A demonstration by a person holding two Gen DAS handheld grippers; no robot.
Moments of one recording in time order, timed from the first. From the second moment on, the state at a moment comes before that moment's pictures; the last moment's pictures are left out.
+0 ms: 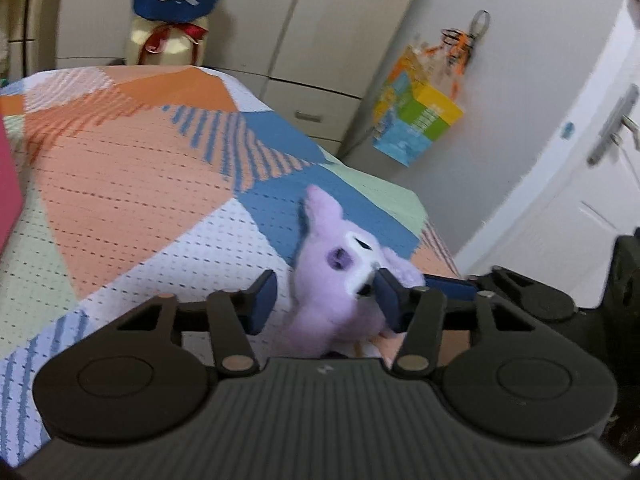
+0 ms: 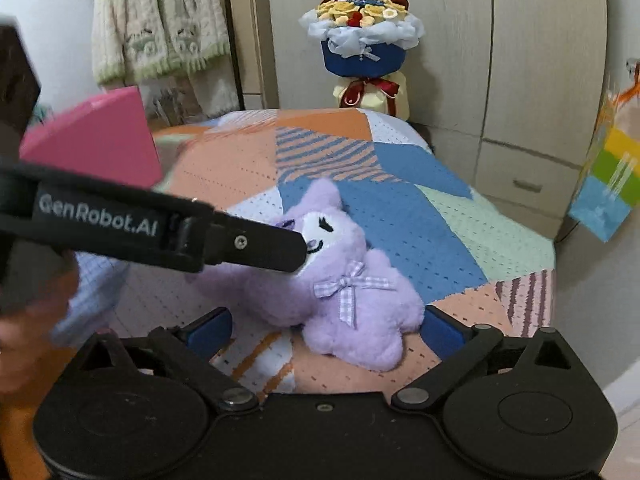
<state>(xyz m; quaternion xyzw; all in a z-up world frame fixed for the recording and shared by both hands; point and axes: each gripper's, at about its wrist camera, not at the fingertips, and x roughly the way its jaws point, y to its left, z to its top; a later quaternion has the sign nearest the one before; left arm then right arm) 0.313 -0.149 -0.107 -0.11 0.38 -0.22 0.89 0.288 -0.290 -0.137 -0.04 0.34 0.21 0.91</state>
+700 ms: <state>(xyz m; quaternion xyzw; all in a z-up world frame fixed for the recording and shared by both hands) 0.248 -0.148 -0.082 -0.05 0.36 -0.25 0.90 0.231 -0.273 -0.127 -0.05 0.32 0.11 0.94</state>
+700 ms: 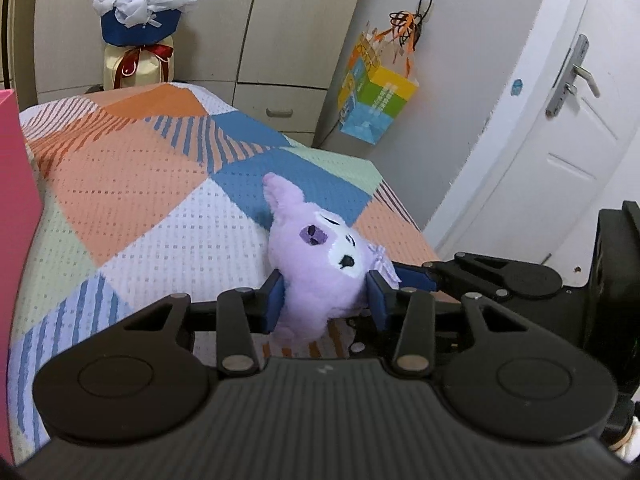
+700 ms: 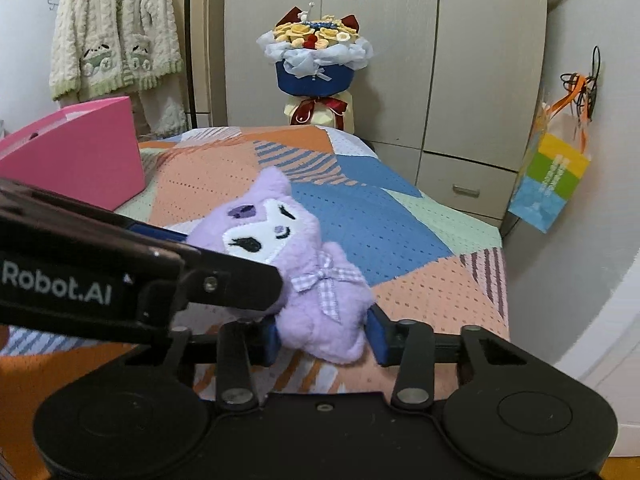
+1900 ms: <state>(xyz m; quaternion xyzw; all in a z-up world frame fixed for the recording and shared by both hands) 0.095 -0.061 -0.051 0.00 0.39 -0.30 0.87 0.077 -0.184 -0.098 -0.09 0.32 0.13 0.93</state>
